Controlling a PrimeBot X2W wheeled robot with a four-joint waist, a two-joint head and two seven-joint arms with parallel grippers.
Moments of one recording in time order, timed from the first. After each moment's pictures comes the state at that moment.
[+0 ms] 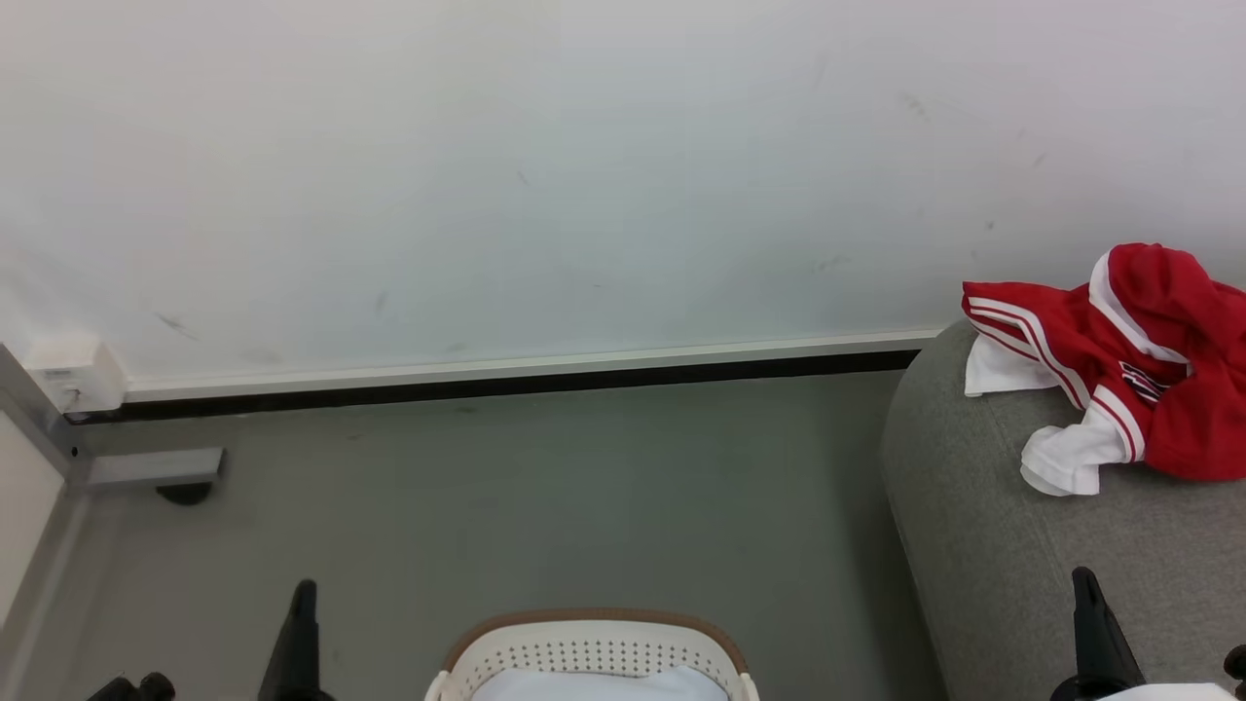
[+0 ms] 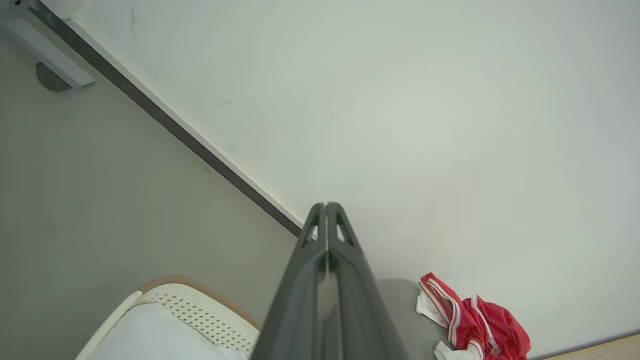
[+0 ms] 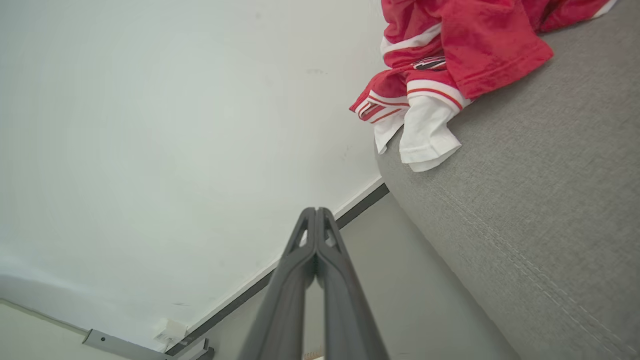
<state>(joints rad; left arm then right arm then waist) 0.03 0.06 0.05 0.15 -0.91 -0.08 -0.08 -0.04 -0.04 -0.04 0.29 0.83 0.13 -0.07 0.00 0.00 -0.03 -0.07</state>
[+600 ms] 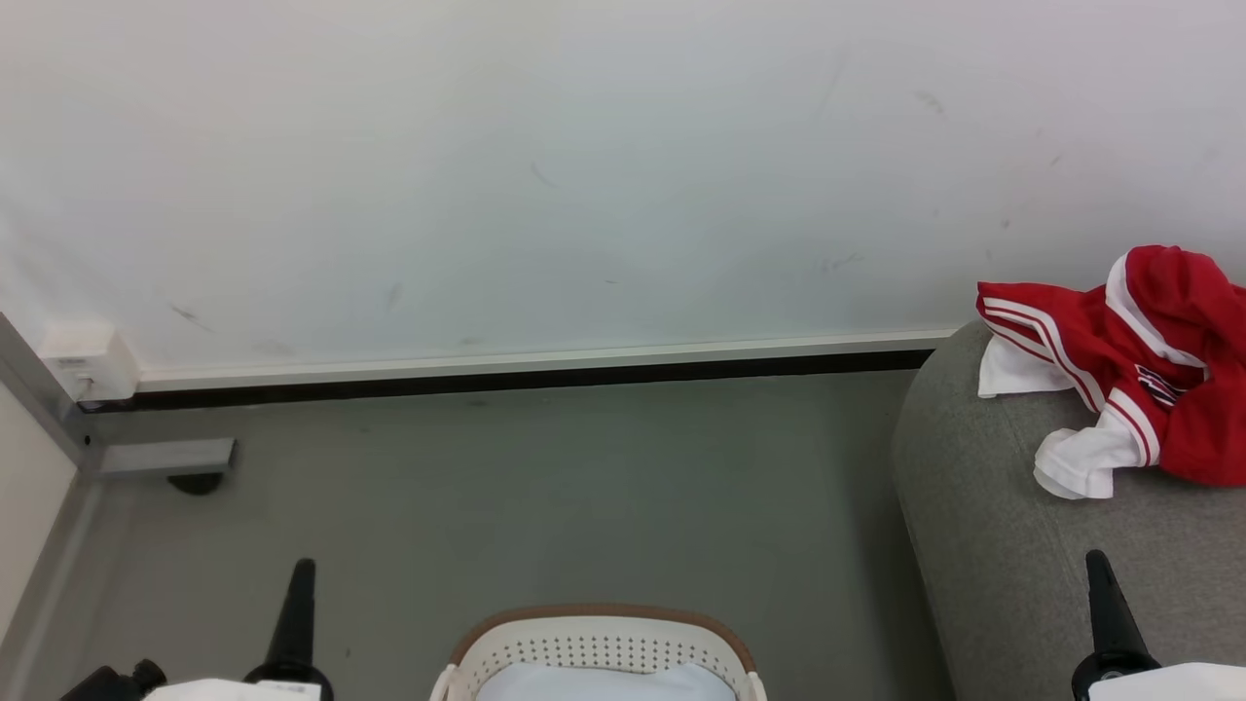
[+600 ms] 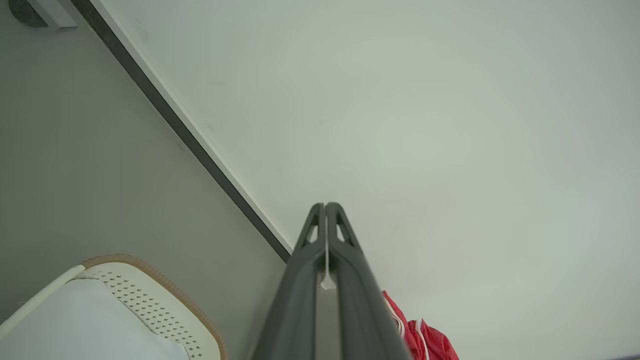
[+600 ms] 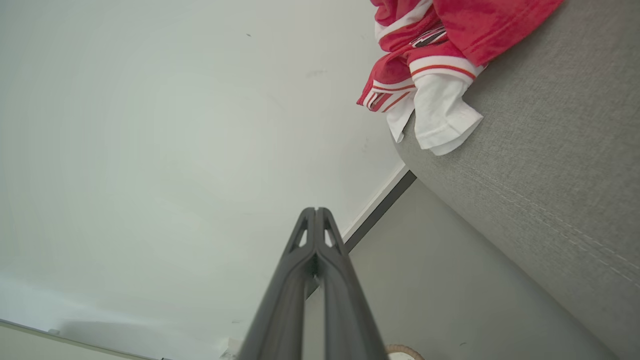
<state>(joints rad) -0.01 0.06 0.07 0.15 -1.13 -0.07 -0.02 -0.07 -0.05 -0.06 0.29 1.08 0.13 -0.02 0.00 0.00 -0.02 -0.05</state>
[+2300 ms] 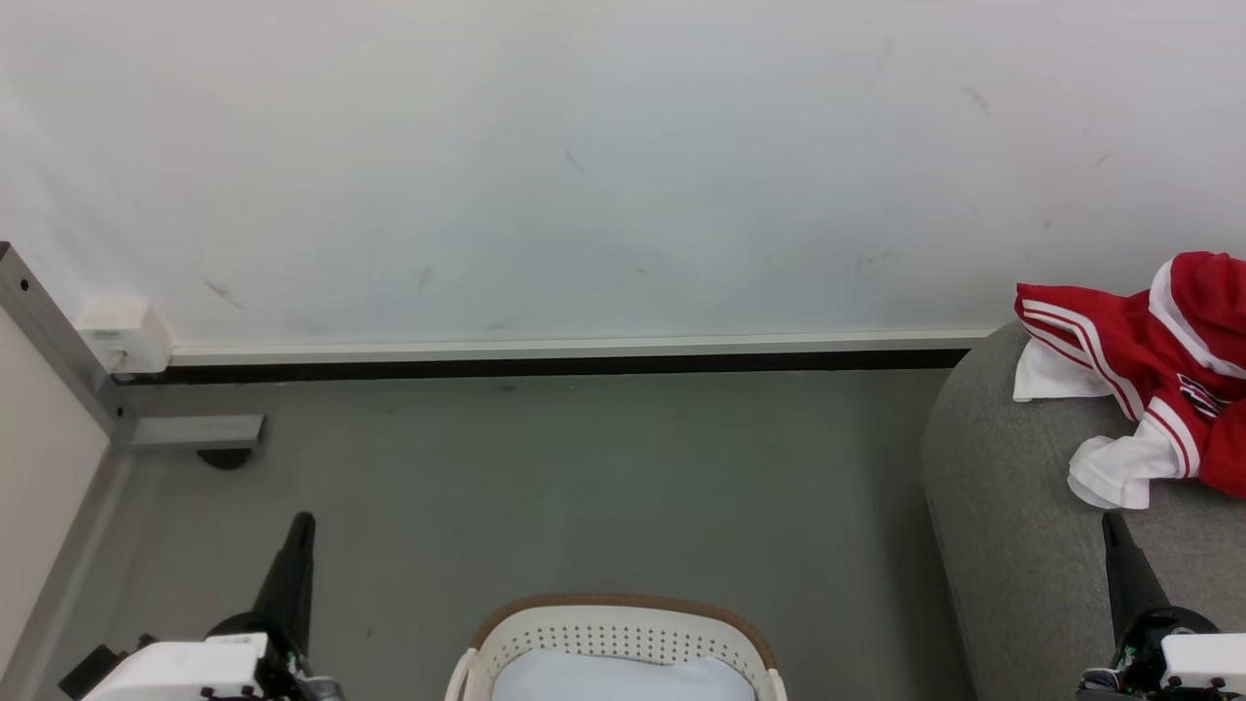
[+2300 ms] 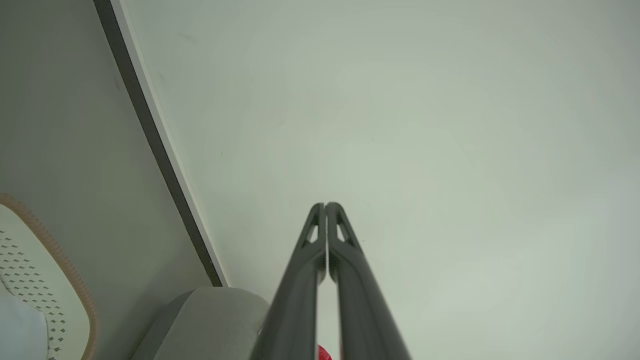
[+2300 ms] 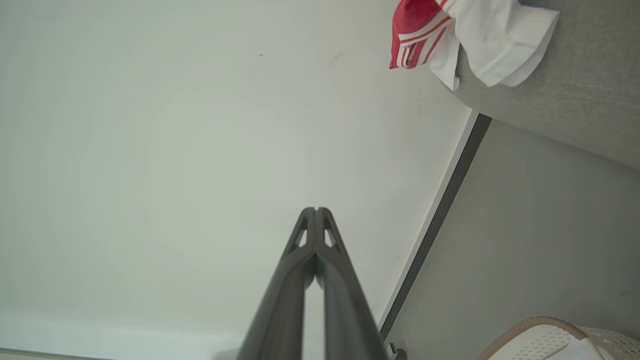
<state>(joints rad) -0.09 0.05 0.11 0.15 -1.54 -0.05 0.10 -0.12 -0.07 -0.08 0.27 1.56 0.13 0.07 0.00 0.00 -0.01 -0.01</state>
